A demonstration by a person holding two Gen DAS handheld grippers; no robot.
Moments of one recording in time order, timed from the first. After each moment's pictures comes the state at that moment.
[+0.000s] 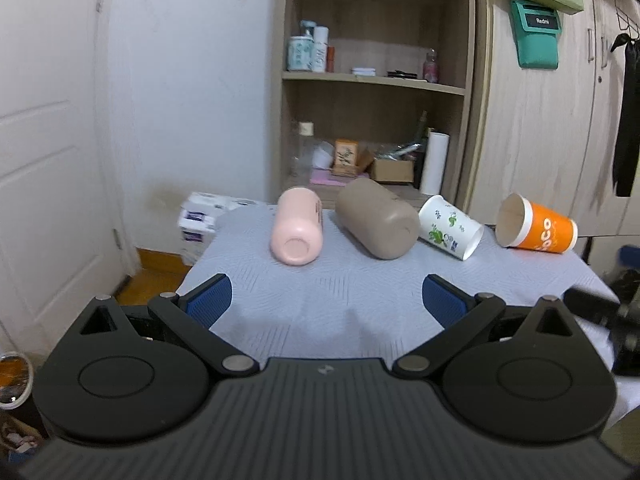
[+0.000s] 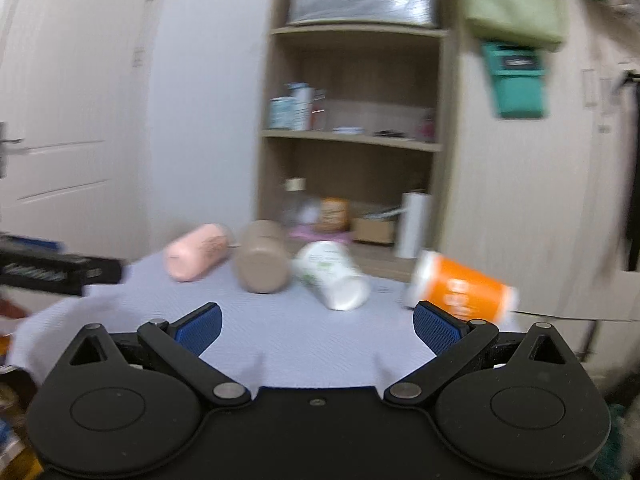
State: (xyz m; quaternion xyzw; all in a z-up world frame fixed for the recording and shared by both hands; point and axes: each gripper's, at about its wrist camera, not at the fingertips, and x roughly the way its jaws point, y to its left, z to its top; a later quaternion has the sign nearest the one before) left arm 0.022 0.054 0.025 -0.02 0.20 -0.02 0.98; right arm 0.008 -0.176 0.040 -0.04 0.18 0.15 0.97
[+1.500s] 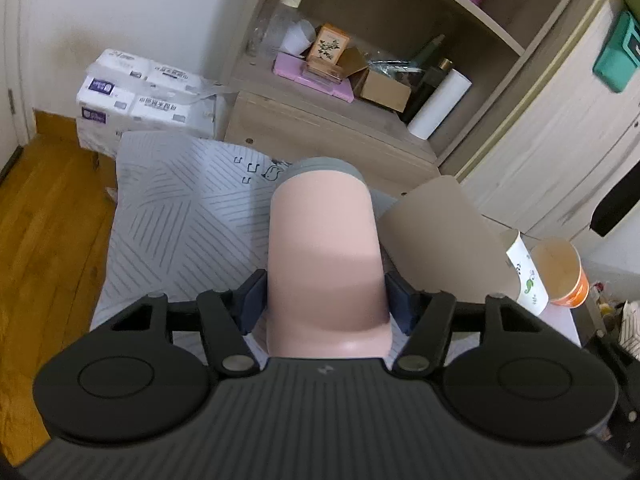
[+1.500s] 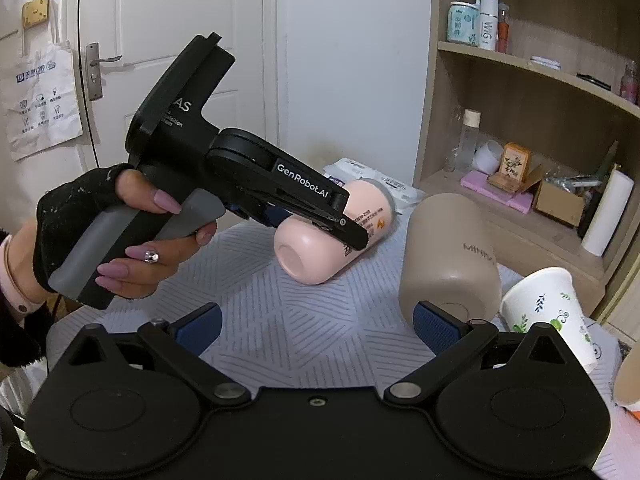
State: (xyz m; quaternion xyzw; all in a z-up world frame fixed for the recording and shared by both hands) left arm 0.277 0.150 -0.019 -0.17 0.40 -0.14 0.89; right arm 0.161 -0.086 0.025 -0.10 0.31 0.36 0.88
